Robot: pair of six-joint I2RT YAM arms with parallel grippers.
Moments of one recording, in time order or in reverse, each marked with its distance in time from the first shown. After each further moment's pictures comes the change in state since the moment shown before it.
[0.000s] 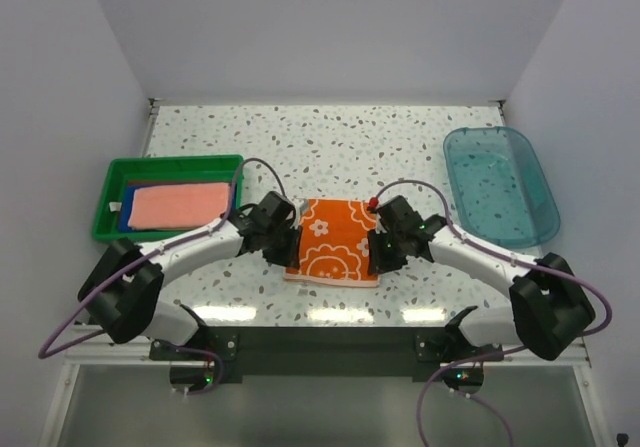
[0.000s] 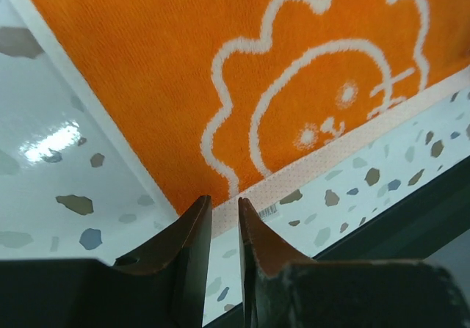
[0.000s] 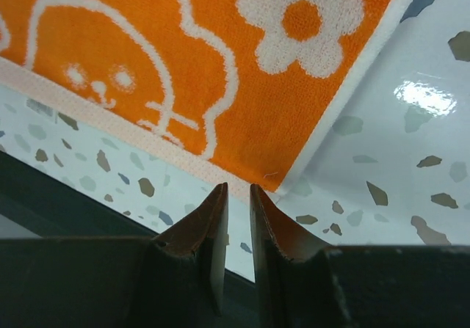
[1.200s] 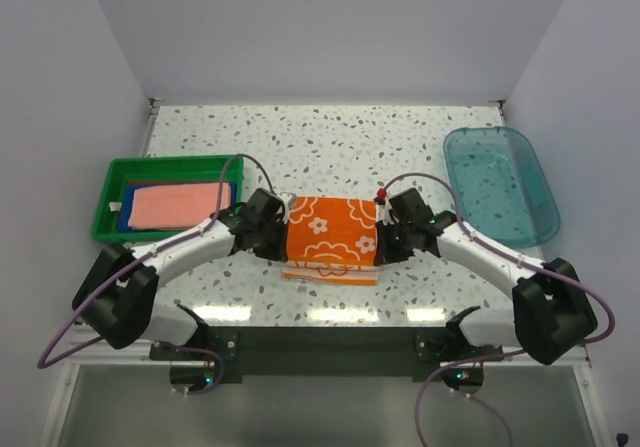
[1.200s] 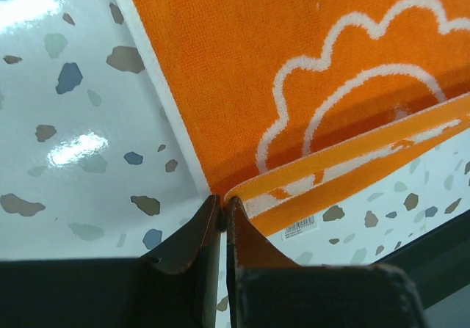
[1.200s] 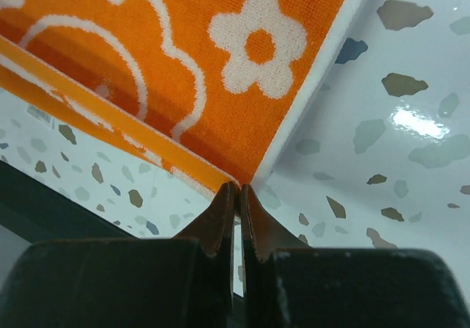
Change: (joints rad) left arm 0.070 -0.039 -0.037 0.011 -0.073 0.051; right arm -0.108 -0.027 0.003 0.016 -0.029 -0.106
